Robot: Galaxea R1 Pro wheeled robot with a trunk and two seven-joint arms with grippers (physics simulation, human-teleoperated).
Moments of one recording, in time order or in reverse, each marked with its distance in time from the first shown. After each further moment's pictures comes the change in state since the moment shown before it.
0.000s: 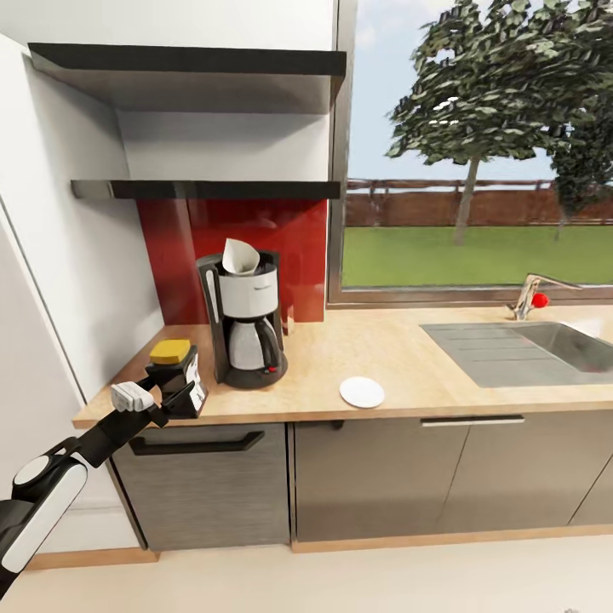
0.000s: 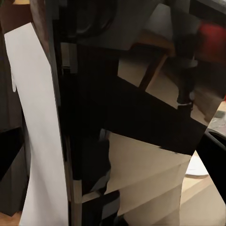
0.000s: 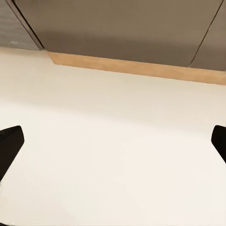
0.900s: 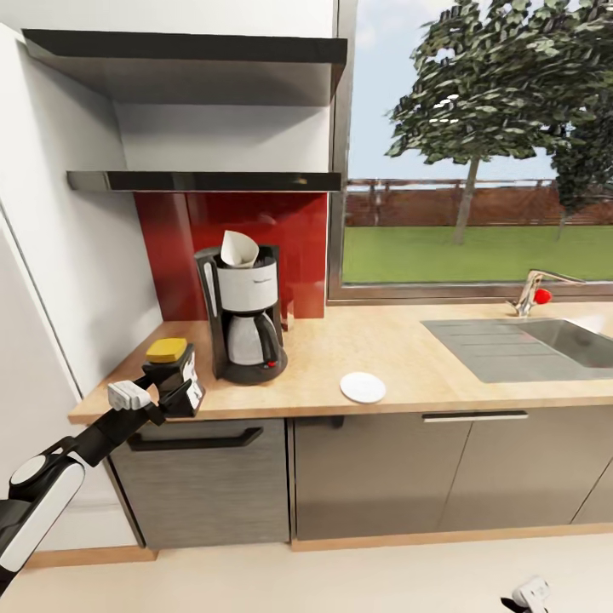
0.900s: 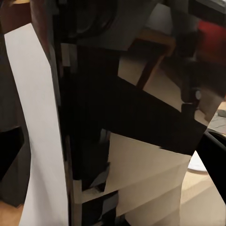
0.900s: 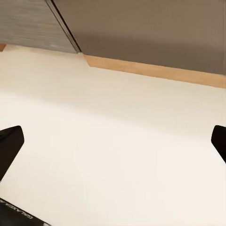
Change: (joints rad) left arm 0.000 0.000 0.016 0.001 0.001 0.002 0.002; right arm 0.002 -0.089 0.007 -0.297 0.002 0.212 -0.002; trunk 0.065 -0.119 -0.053
